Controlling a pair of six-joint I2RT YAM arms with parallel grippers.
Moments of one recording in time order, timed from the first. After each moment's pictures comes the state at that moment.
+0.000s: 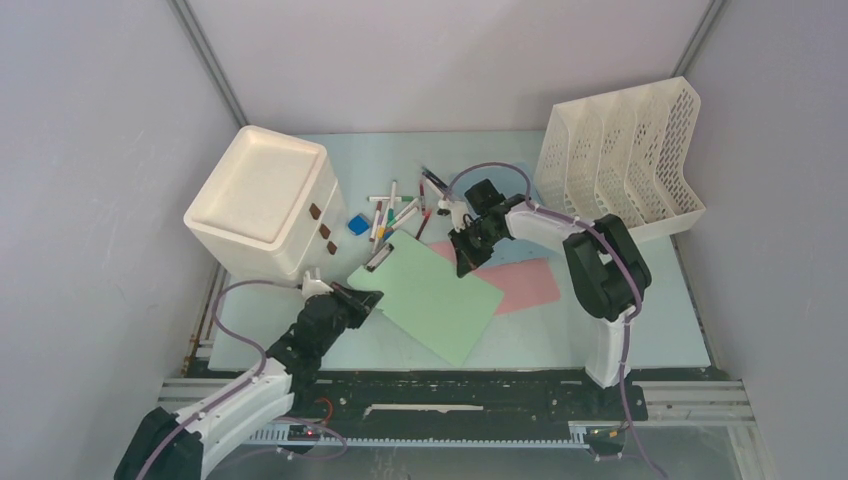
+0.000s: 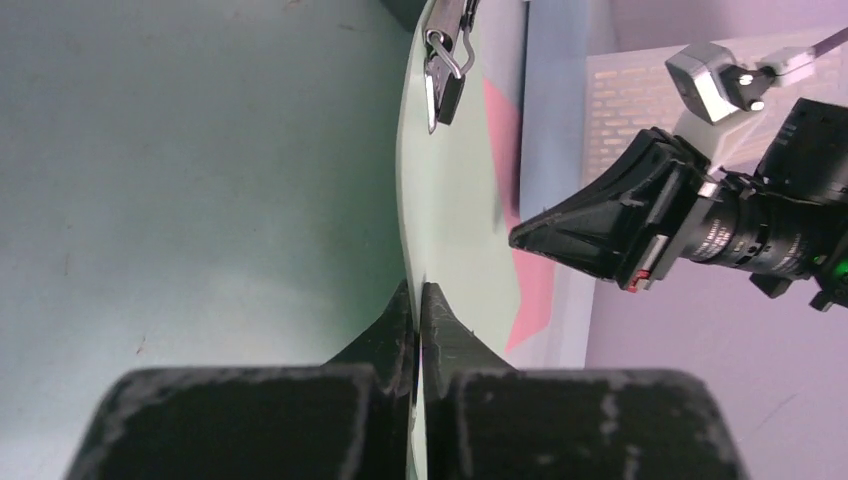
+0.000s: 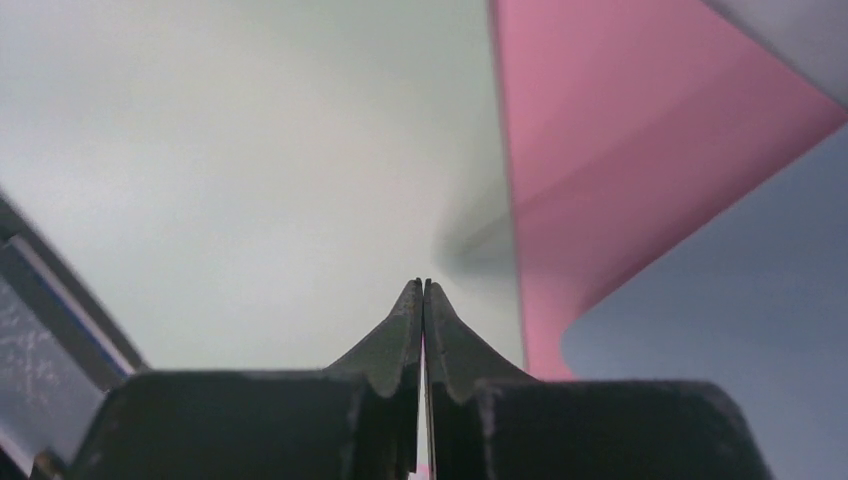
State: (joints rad) left arm -0.56 0.66 0.01 0.23 -0.15 -1.28; right arm 0.55 1.96 1.32 -0.56 -0.47 -0.08
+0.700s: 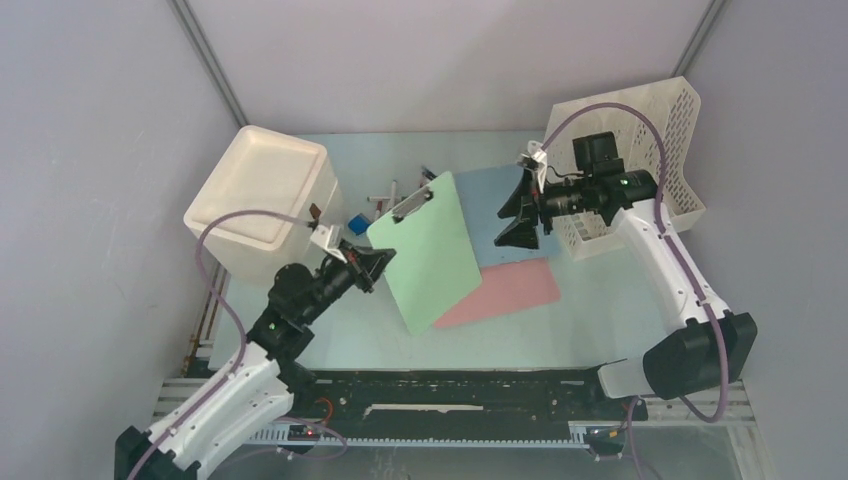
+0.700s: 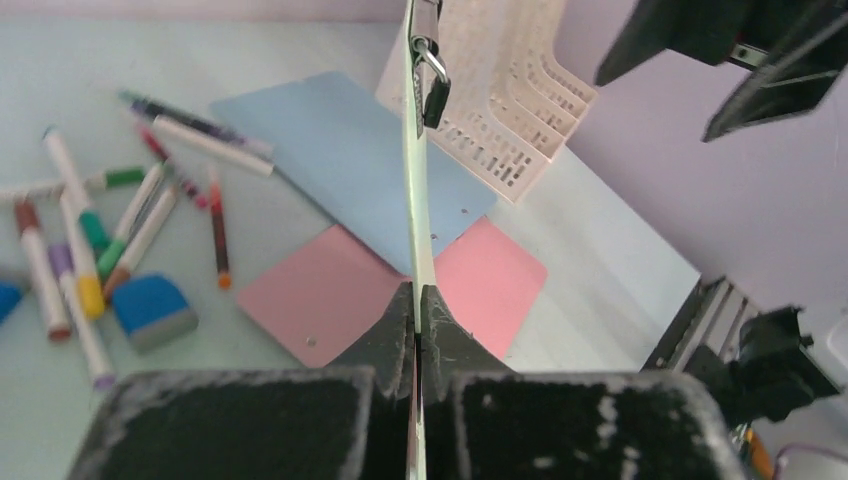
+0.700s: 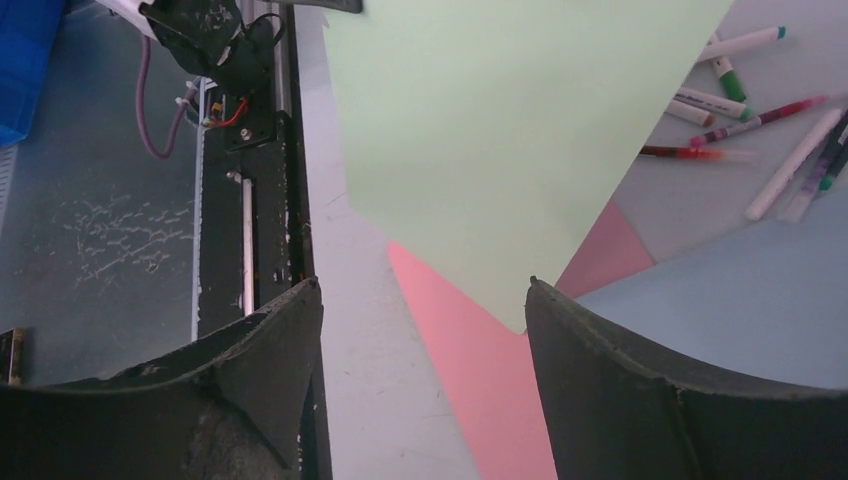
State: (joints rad) left arm -0.56 0.58 0.35 0.24 0.13 -0.46; right arm 0.25 1.40 1.43 -0.90 -1.09 -0.57
